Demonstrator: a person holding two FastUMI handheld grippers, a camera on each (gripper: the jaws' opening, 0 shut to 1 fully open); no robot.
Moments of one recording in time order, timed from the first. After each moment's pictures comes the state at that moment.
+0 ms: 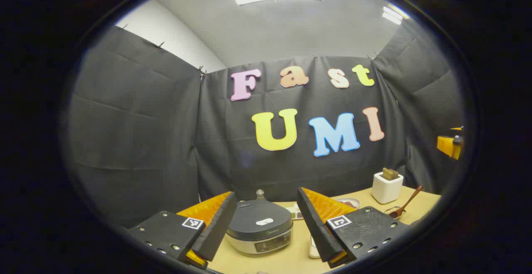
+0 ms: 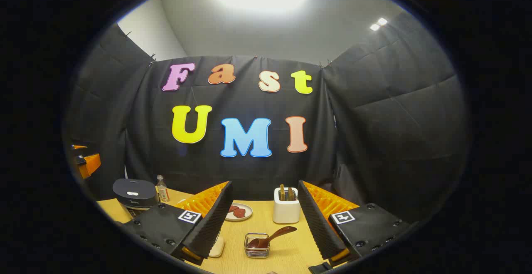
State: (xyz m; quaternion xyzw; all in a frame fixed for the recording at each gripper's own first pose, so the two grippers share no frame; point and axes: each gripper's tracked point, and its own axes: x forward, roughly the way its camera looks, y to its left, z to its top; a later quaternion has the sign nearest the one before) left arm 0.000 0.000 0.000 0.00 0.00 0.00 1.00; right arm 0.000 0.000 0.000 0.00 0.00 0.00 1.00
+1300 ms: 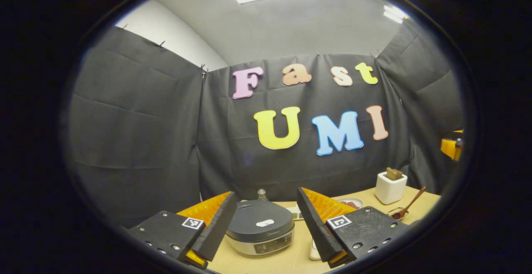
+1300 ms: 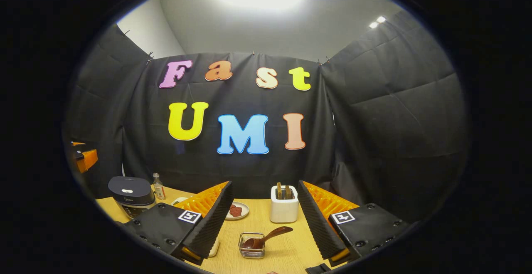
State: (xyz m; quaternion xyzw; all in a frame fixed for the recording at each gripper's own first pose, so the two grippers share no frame) left arm 0.012 -0.002 -0.004 0.00 0.00 0.01 1.00; right arm 0.009 -0.018 -0.008 0.00 0.01 0.00 1.00
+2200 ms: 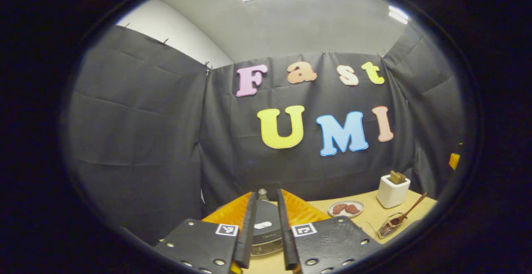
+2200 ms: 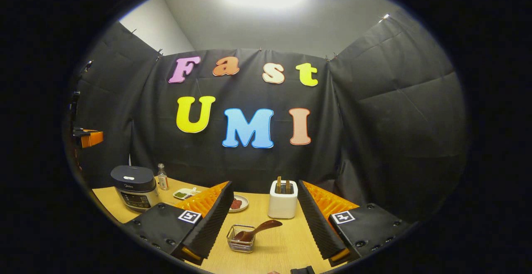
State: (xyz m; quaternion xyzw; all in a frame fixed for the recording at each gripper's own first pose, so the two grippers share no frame) left arm 0.037 -0.002 -0.011 -0.01 0.02 0.04 1.00; right arm 0.005 -0.047 -0.030 -0.01 0.02 0.03 1.00
